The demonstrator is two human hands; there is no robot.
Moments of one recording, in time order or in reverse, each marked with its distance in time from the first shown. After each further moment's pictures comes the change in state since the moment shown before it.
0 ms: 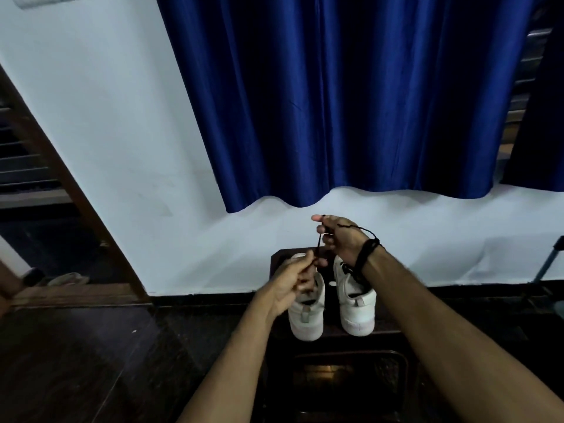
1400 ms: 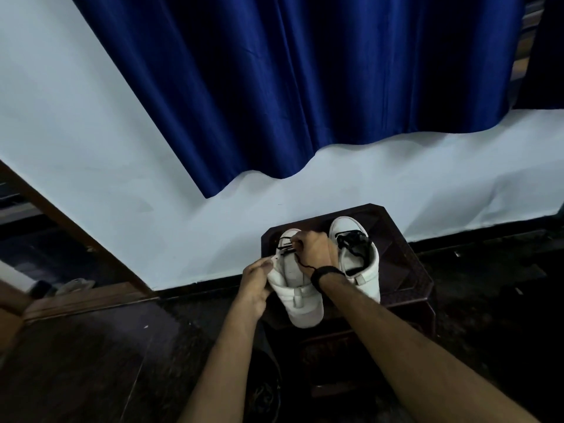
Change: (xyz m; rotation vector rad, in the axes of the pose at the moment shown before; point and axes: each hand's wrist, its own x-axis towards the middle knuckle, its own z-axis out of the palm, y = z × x) left_hand 0.038 -0.062 -0.065 -0.044 0.502 -0.133; right_hand 0.028 0.112 0.007 -1.248 0.382 -0.309
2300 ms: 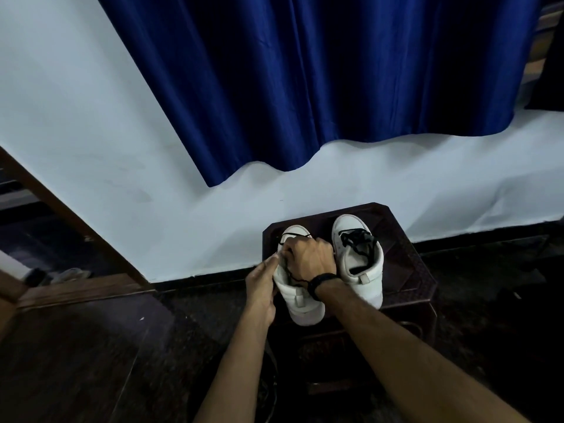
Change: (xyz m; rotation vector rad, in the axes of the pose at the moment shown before) left_hand -0.004 -0.029 0.004 -0.189 0.103 0.102; right_hand -0.010 -0.007 0.017 -0.219 0.020 -0.249
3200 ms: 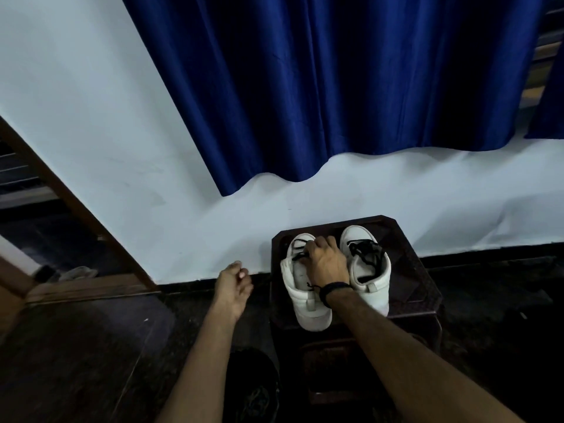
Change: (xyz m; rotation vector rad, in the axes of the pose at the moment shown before) left_hand 0.017 0.059 -0.059 -0.121 -0.016 -0.137; right_hand 0.002 0.015 0.020 -0.108 0.116 0.084
